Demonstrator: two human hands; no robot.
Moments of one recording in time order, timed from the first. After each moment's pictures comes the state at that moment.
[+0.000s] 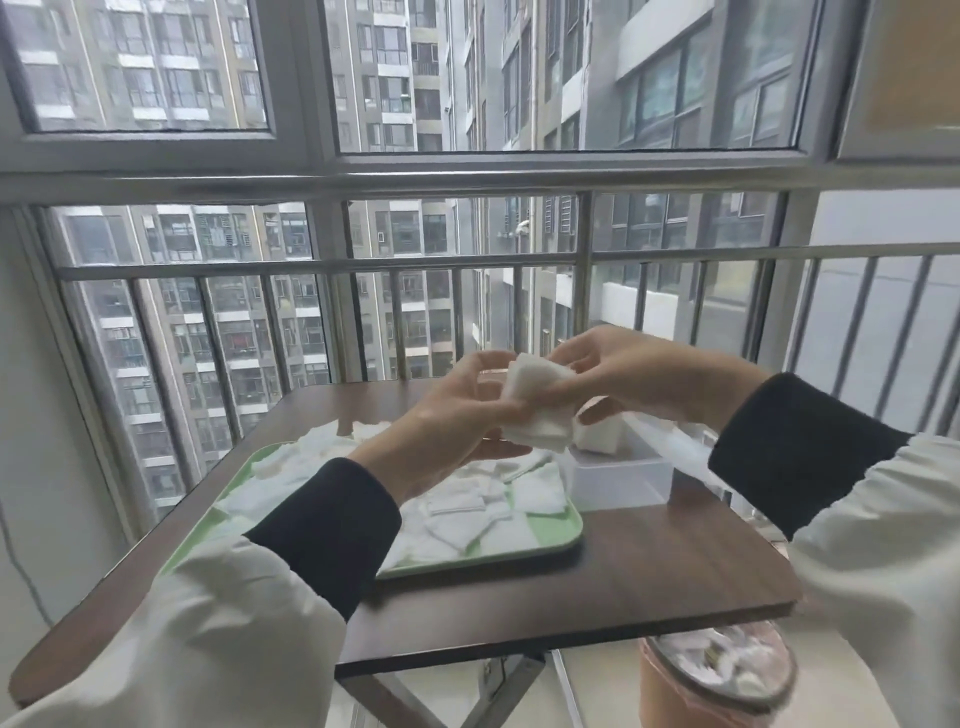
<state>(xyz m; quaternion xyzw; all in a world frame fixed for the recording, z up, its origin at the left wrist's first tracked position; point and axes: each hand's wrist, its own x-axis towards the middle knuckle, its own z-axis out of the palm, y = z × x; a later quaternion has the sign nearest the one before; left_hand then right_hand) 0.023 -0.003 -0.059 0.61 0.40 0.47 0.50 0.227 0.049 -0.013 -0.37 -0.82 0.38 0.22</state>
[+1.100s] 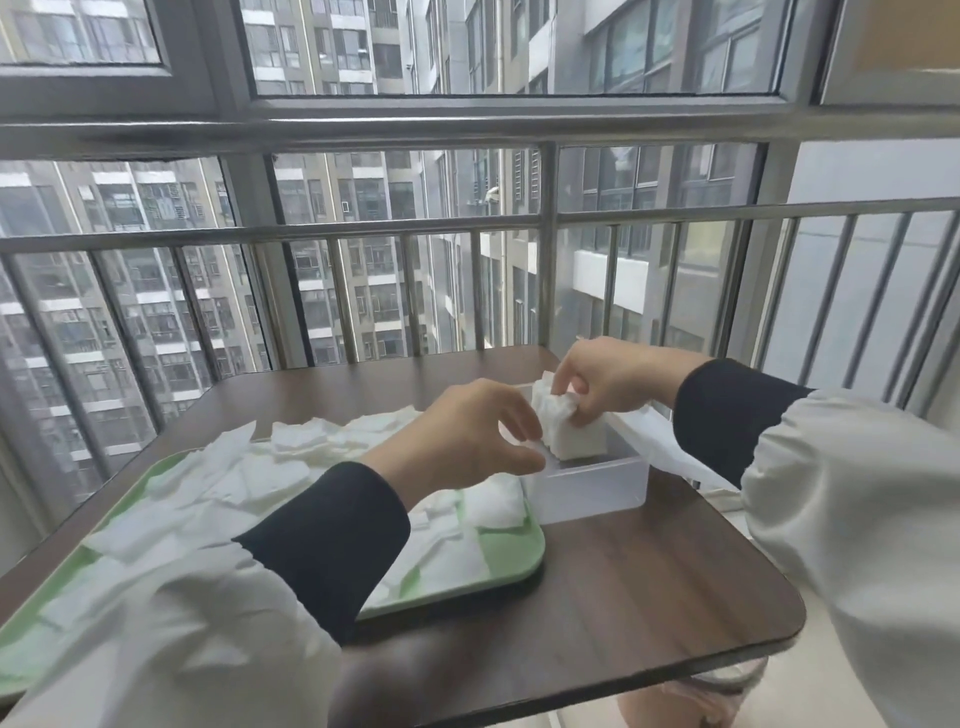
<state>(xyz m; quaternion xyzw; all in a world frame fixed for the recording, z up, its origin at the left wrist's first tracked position) 0.062 0.075 -0.090 0.78 0.53 0.27 0.18 0.260 0.183 -0.066 -0.50 -0.86 0.03 0.04</state>
